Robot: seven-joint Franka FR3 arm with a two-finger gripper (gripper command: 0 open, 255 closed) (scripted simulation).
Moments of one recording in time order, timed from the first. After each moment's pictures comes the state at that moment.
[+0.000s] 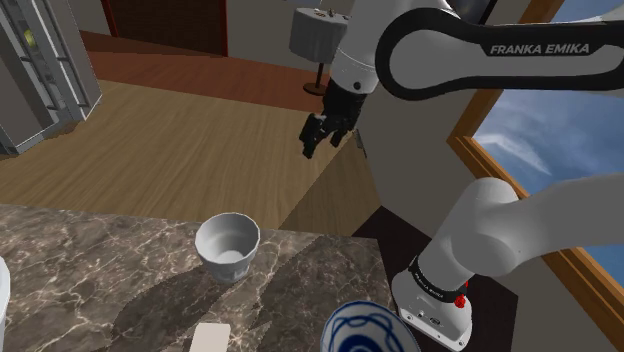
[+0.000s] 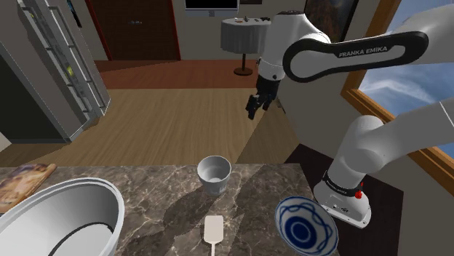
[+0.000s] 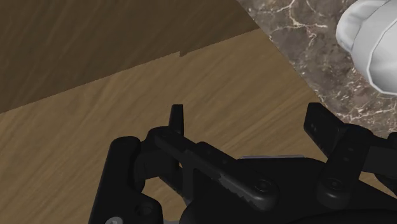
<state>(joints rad) 0.11 -0.74 0.21 -2.56 0.14 1.98 0.28</state>
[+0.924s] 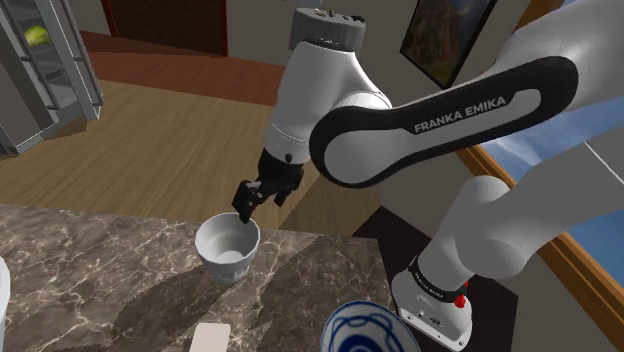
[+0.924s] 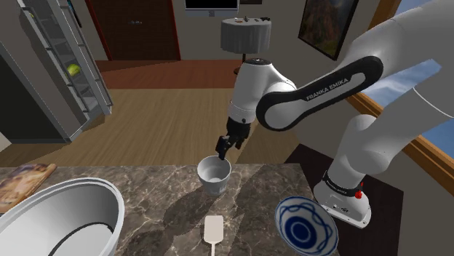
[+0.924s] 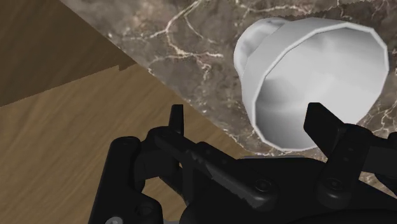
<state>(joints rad) 0.22 -0.42 0.43 -2.57 0.31 2.37 0.46</state>
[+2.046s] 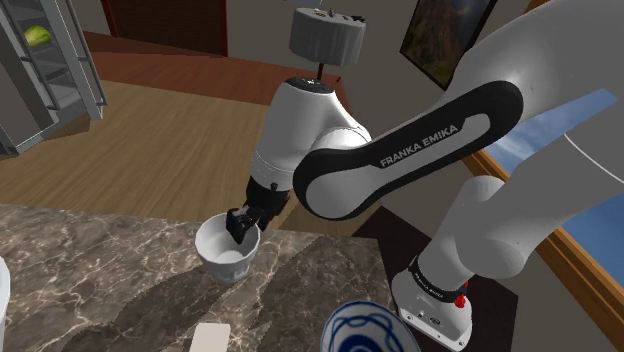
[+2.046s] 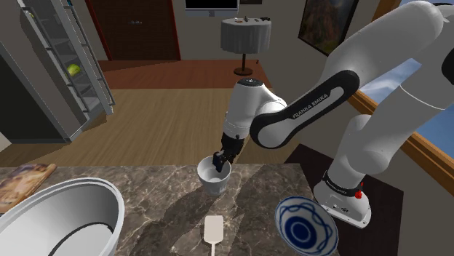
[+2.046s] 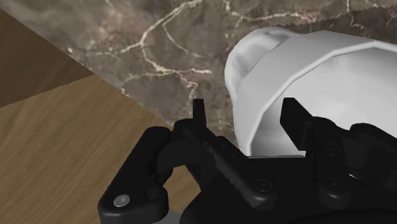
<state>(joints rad) 0.22 -0.27 0.49 -2.59 0.31 2.55 0.49</state>
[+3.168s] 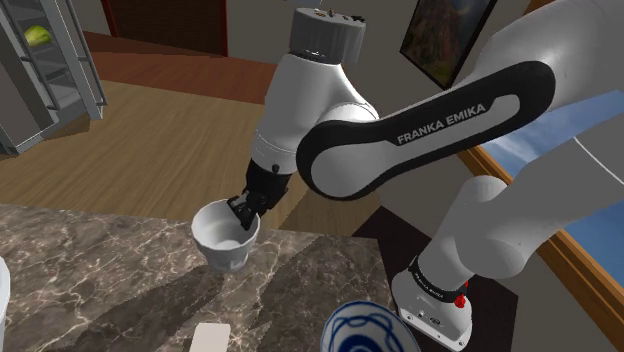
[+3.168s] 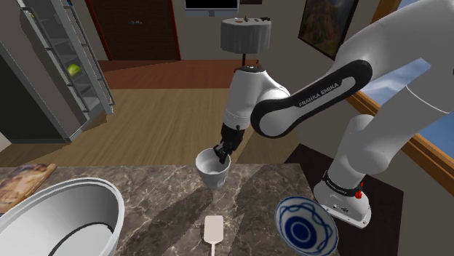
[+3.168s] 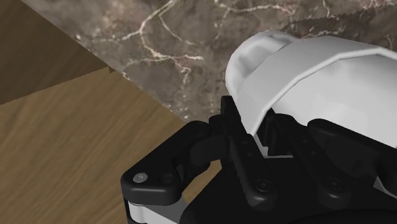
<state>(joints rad) 0.22 -0.34 0.47 -2.54 0.31 2.43 0.49</state>
